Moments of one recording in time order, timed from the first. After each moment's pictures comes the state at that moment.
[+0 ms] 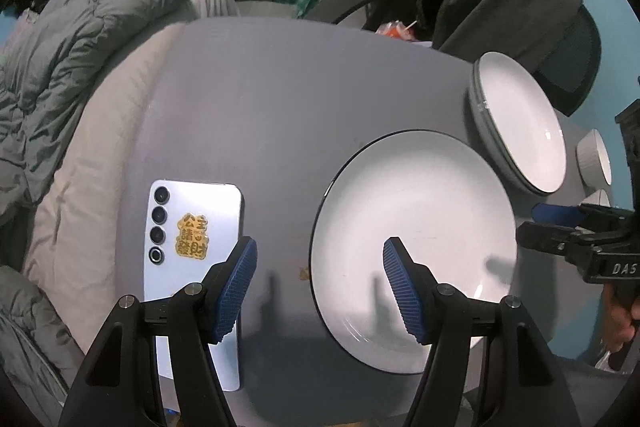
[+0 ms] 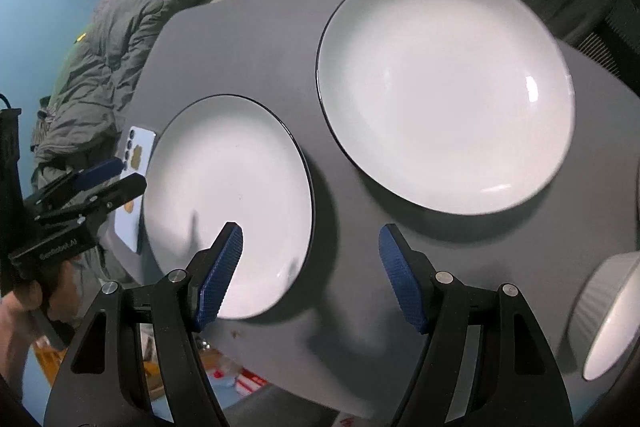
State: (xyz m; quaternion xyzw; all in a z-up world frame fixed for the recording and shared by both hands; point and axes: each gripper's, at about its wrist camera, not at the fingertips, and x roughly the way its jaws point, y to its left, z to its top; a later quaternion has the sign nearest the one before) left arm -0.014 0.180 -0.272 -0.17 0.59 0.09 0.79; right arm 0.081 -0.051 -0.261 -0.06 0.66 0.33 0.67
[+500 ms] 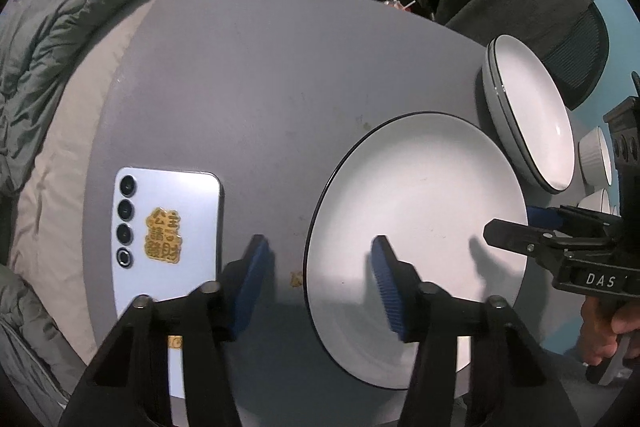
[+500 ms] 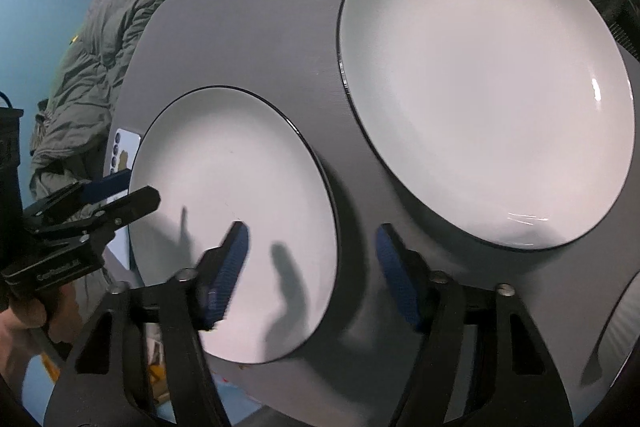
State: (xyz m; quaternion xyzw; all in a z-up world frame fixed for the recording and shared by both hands) left arm -0.007 0.186 -0.299 -0.20 0.62 0.07 0.76; right arm 0.081 -0.033 -0.288 -0.05 0.68 0.32 0.66
